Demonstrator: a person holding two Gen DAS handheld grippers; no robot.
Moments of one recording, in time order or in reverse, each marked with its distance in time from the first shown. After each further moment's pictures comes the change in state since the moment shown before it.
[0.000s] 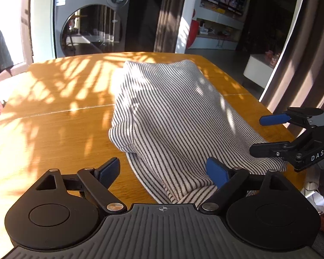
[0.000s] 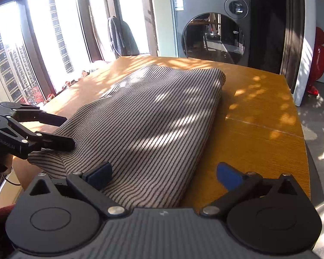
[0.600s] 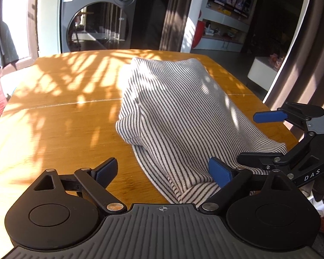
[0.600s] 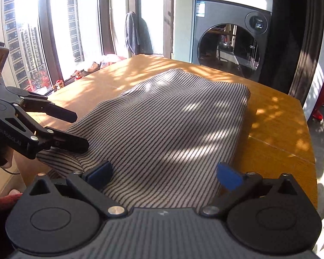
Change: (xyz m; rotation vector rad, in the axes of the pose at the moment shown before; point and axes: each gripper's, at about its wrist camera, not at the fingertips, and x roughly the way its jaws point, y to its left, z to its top) left arm -0.009 0.003 -0.008 -0.029 0.000 0.019; right arm 0.014 0.026 0.010 -0.104 0.001 0.004
